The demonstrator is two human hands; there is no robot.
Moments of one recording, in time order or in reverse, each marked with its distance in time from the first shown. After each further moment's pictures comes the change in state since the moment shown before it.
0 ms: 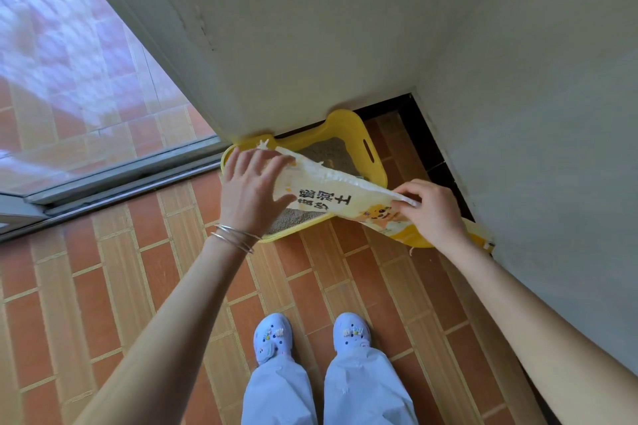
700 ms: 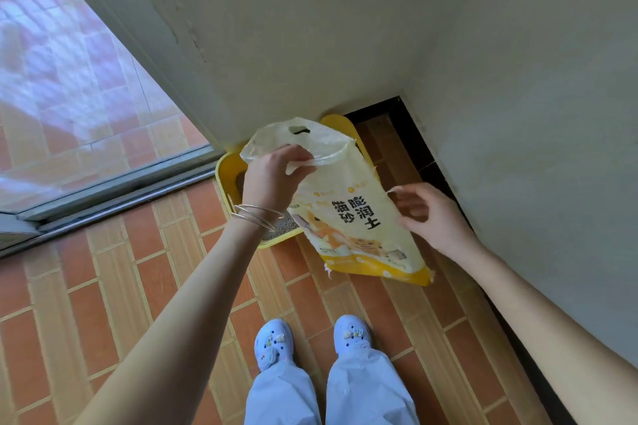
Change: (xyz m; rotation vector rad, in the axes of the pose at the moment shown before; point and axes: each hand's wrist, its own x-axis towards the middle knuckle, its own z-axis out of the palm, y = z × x) left_hand 0.036 0.033 -0.009 -0.458 0.021 -0.162; right_hand -0.023 0.004 -0.020 0.170 -0.126 0.059
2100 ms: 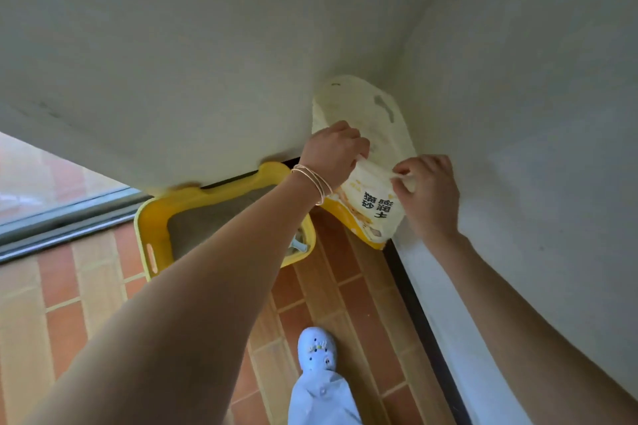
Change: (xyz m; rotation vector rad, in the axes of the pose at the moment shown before) left_hand 0.189 0.148 0.163 0.253 -0.209 0.418; right_hand 0.135 0.061 -0.160 -0.468 0.565 -0.226
